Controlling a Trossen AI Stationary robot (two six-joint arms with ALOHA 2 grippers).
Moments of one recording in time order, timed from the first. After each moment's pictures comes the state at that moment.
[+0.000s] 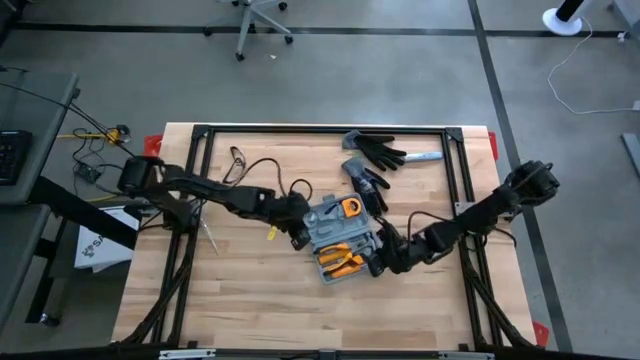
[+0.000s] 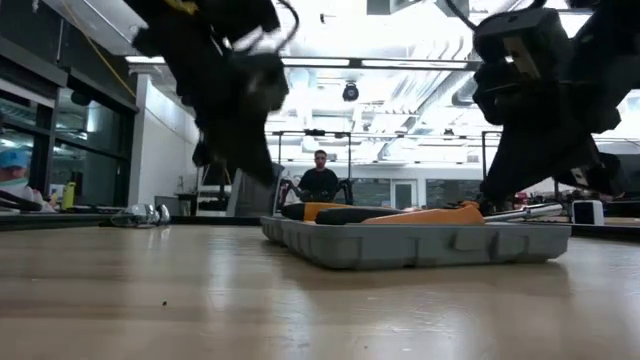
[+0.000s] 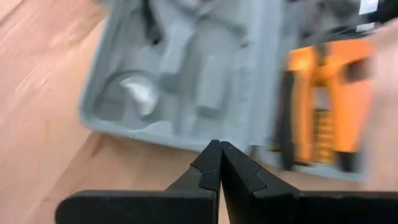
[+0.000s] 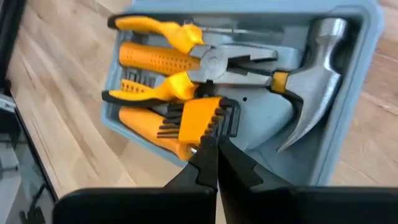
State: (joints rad) left arm -0.08 1.59 0.91 -0.24 -0.04 -0.65; right arm 0.48 1.50 0.66 -0.09 0.32 1.42
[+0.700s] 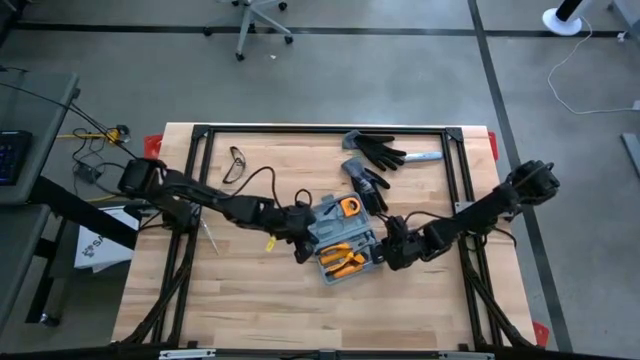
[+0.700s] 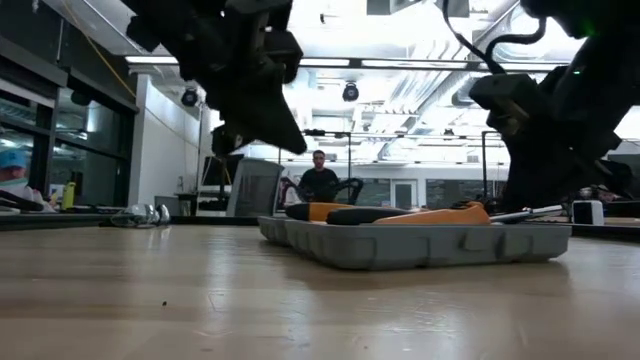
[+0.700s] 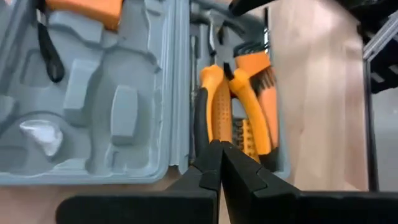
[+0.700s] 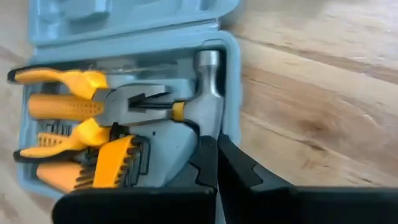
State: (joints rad) left arm -0.16 1.63 0.91 -0.04 -0.02 -0.65; right arm 0.44 1.50 0.67 -0.32 0.37 1.57
